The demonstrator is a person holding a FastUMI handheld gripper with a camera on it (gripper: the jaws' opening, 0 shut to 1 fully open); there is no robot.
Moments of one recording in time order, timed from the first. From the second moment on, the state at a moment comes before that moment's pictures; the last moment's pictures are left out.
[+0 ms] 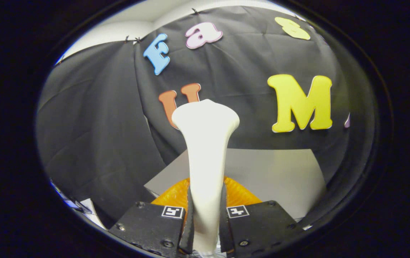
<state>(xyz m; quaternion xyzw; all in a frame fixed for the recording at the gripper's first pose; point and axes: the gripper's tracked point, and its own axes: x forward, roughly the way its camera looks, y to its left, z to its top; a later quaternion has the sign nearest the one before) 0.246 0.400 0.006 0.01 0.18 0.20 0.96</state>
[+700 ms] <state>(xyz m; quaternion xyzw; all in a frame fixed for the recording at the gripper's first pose) 0.113 0.188 0.096 0.02 0.07 0.10 0.99</state>
